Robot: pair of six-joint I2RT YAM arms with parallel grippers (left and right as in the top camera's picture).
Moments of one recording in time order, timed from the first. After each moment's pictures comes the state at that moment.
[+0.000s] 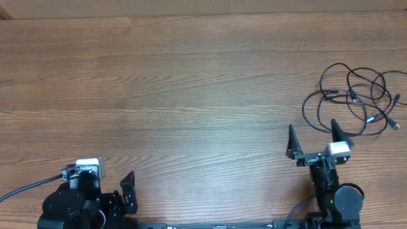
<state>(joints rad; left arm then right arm) -0.14 0.46 1.10 -1.36 -0.05 -0.21 0.07 0.01 0.02 0.08 -0.06 -0.03</state>
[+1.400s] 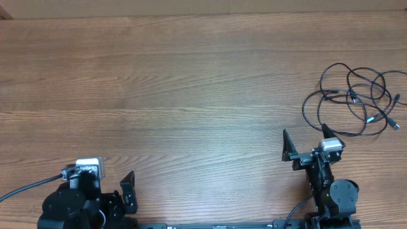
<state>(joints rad) -0.14 0.46 1.10 -1.36 -0.05 -0.21 0.07 0.01 0.02 -0.03 -0.07 -0.01</state>
